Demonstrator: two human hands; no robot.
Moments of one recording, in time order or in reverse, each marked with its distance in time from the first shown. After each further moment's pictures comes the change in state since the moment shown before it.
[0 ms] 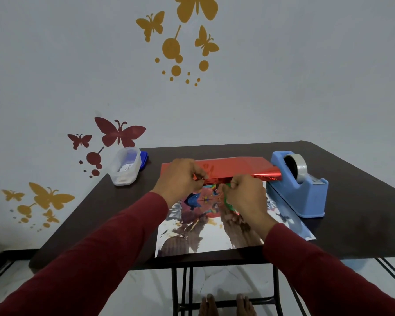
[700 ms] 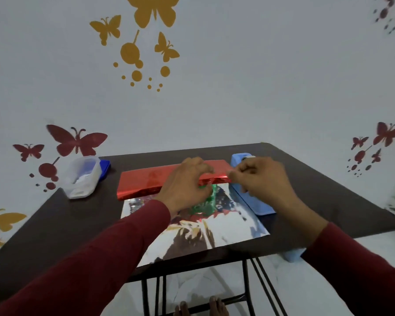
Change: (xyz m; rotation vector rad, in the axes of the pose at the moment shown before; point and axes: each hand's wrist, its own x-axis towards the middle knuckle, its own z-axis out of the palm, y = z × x) left_hand 0.020 0.080 0.053 -0.007 0.034 0.273; right_hand -0.007 0.018 -0.147 0.049 -0.027 -0.057
